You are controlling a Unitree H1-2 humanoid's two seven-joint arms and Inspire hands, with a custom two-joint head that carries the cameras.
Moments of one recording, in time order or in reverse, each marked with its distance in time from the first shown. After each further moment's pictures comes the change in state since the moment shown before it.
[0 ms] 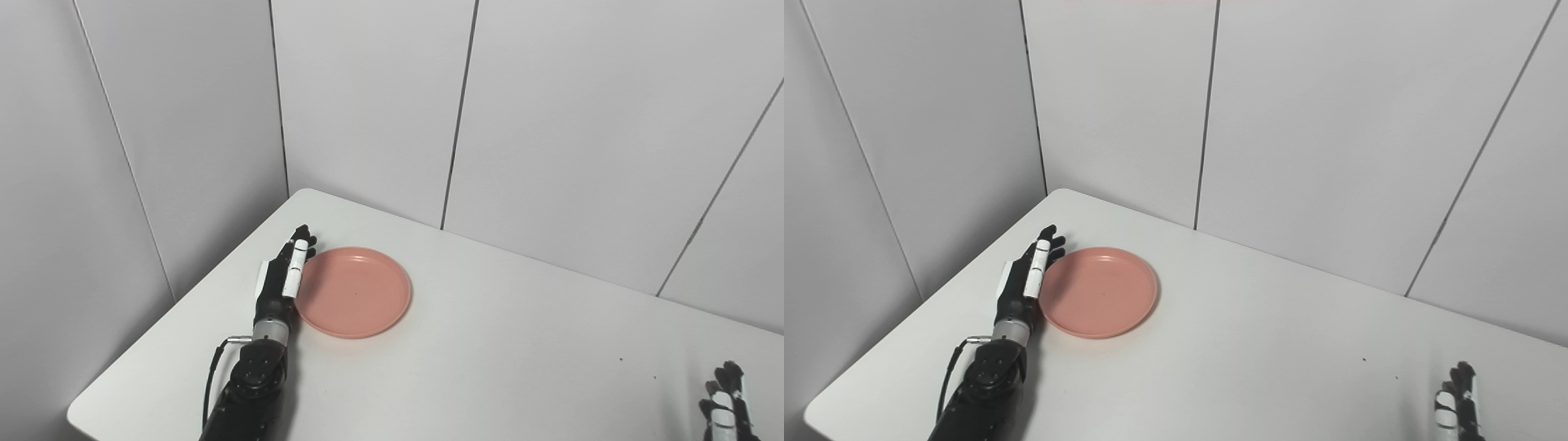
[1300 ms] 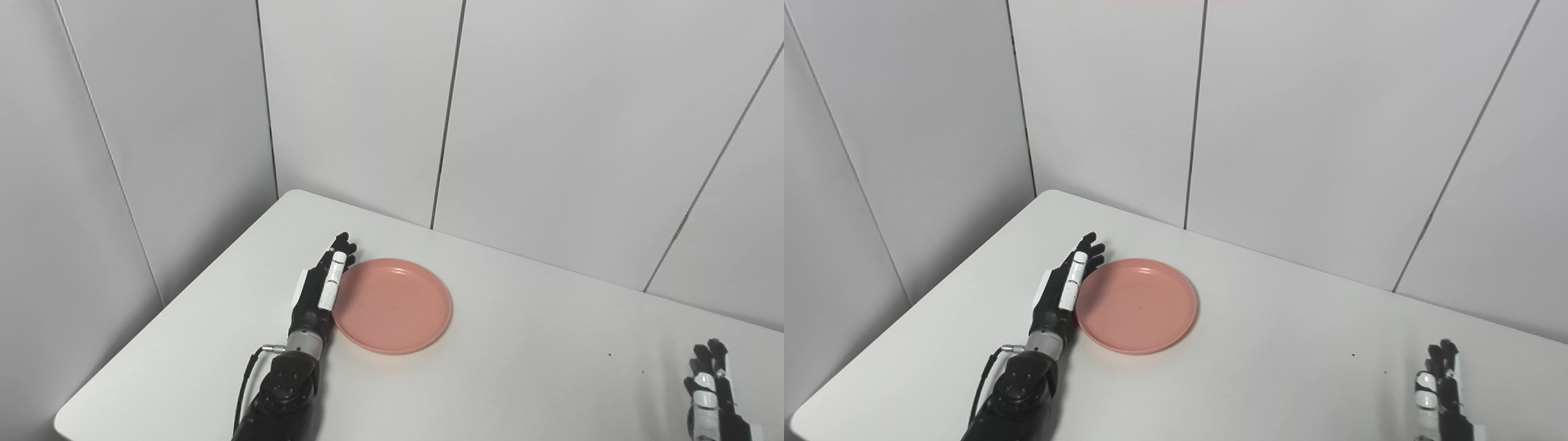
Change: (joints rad) left arm -0.030 -0.076 -0.117 0.055 0.014 -0.077 -0.026; right arm 0.011 0.046 0.017 -0.079 -0.053 0.026 -0.023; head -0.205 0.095
